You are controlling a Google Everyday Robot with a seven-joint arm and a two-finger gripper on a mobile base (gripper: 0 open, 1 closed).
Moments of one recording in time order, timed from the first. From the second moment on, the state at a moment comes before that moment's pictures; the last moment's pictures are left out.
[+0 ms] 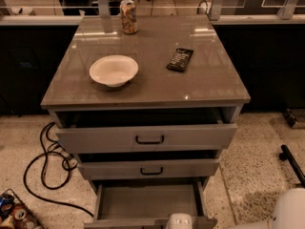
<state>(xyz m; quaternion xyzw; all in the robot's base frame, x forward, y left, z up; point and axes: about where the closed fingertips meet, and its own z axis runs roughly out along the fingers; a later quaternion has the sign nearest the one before) 0.386 -0.086 0.172 -0.59 0.80 -0.06 0.12</state>
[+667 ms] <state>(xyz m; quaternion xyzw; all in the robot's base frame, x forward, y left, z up) 0.410 -0.078 0.167 -0.53 0.82 -0.12 0.19</state>
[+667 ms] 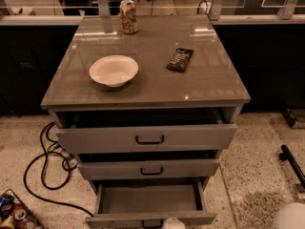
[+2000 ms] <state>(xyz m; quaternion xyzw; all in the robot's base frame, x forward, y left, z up) 0.436 -0.110 0.165 -0.46 0.84 -0.20 0.20</state>
